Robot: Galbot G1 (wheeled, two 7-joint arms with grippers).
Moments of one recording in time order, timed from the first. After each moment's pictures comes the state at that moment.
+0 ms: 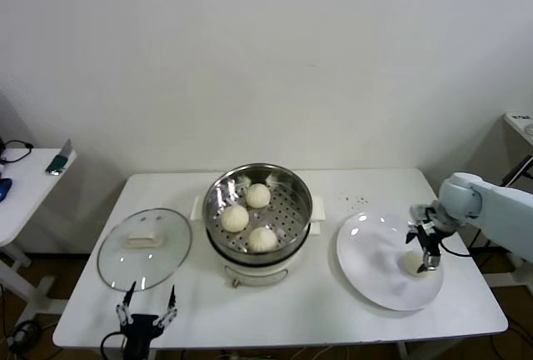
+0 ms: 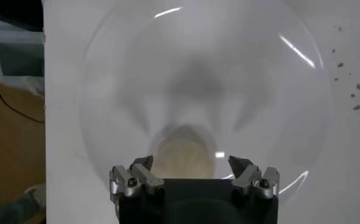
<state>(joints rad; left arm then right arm) 1.73 -1.52 -0.67 -1.85 0.17 -0.20 -0.03 0.22 0.57 -1.26 1.22 0.14 -0.21 -1.04</state>
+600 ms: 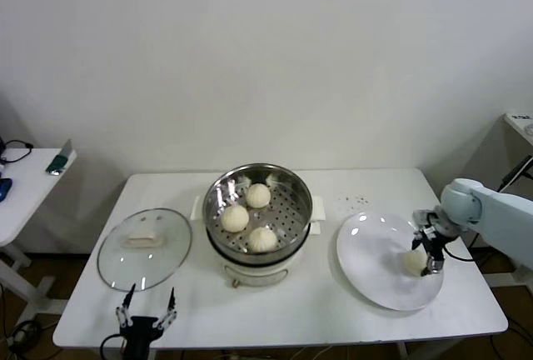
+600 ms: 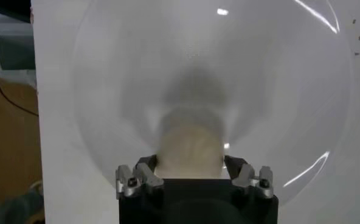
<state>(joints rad) 1.73 -1.52 -0.67 -1.85 0.17 -0.20 -0.03 0.17 0.58 -1.22 1.17 0.11 -0.21 -1.05</state>
